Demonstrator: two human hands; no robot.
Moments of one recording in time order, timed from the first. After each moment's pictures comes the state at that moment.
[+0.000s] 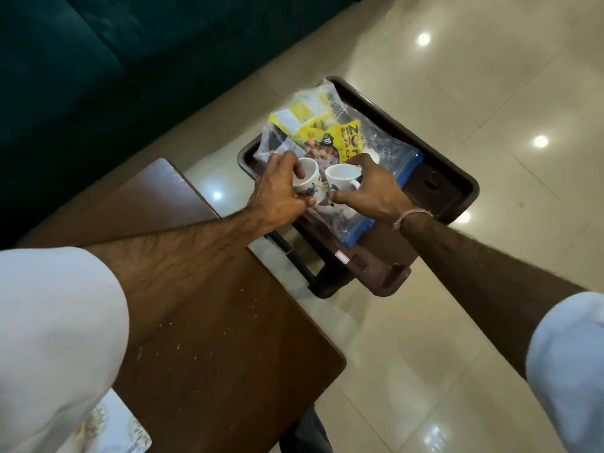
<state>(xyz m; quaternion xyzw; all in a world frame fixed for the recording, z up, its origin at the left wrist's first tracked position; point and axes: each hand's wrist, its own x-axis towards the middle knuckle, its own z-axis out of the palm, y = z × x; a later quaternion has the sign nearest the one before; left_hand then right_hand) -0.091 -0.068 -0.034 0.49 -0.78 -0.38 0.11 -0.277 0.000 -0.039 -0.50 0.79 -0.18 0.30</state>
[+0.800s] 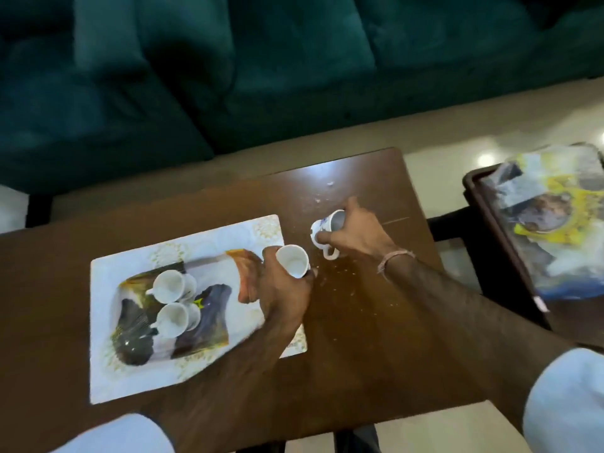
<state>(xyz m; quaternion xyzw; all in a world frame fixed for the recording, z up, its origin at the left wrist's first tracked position) 0.241 0.107 -0.013 0.86 -0.36 -0.25 0.27 0.115 -0.006 0.007 -0.65 0.62 -0.07 0.43</state>
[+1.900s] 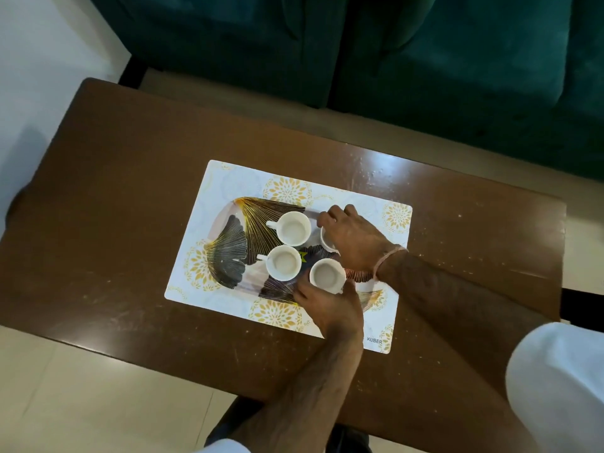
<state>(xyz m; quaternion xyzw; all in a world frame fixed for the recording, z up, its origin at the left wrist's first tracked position) 0.333 0.183 -0.043 0.88 0.05 -0.25 0.39 0.362 0.056 -0.038 -0.94 0.21 0.21 0.15</state>
